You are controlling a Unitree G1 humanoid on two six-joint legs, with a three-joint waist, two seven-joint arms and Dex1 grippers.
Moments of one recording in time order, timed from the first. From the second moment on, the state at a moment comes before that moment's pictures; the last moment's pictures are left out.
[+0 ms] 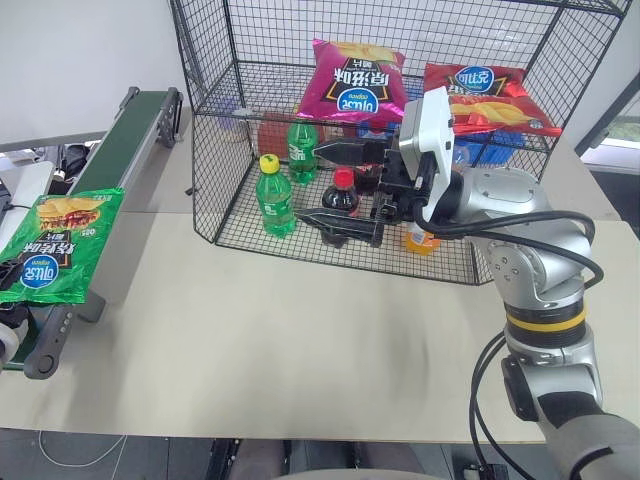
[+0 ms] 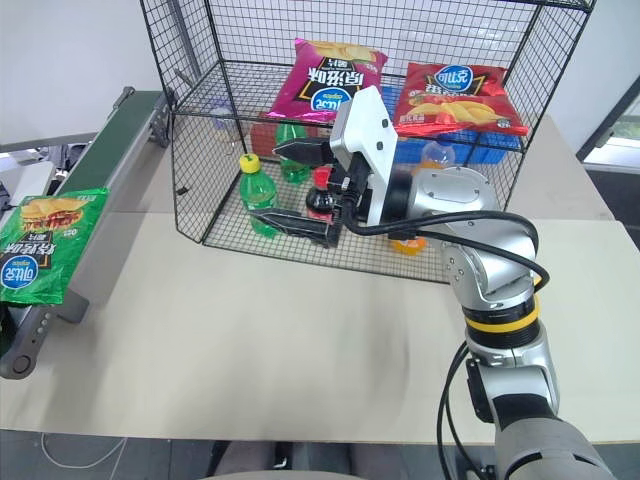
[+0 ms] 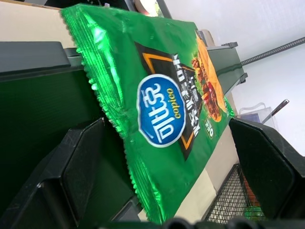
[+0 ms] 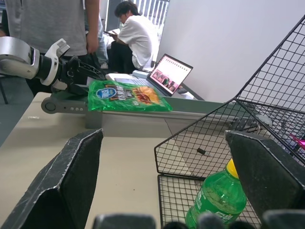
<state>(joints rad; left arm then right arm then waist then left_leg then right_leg) 0.07 0.62 0.98 -0.08 -1.77 0.70 0.54 -0.80 -0.46 0.10 -0.32 0.52 0.61 0.88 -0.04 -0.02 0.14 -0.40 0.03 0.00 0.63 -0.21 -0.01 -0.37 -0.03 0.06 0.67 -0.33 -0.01</state>
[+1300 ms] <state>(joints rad) 0.01 0.69 0.93 -0.28 -1.92 0.66 0.40 -0.80 -0.45 0.10 -0.32 0.49 0.61 0.82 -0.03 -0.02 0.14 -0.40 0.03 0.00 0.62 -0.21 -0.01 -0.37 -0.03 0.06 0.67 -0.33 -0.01</state>
